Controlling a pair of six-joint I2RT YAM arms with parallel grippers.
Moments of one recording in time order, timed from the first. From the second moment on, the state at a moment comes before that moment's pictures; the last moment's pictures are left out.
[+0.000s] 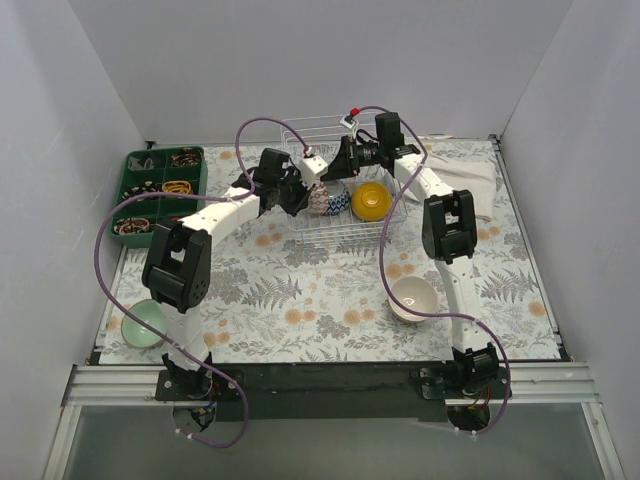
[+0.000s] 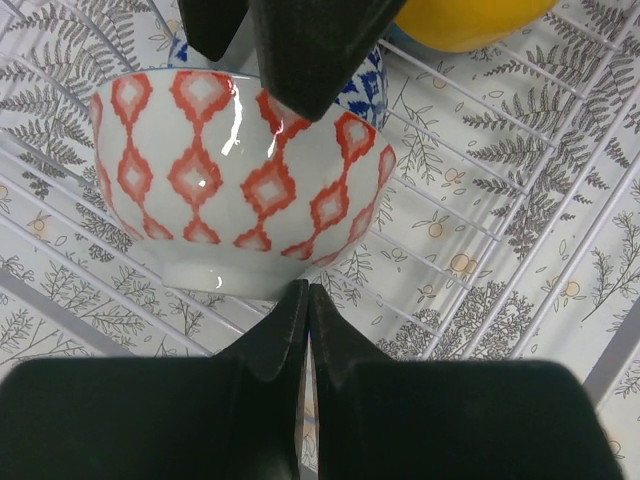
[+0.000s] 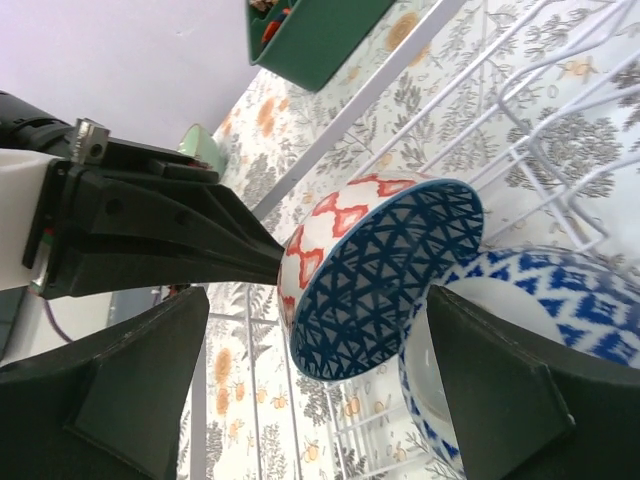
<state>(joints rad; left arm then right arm) -0.43 1.89 1.42 -0.26 0.33 0.38 0.32 2.54 2.22 -0.20 -1.30 0.37</state>
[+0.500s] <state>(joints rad) -0.46 2.02 1.59 -0.22 0.36 0.36 0.21 2.49 2.29 -0.43 -1.19 0.13</state>
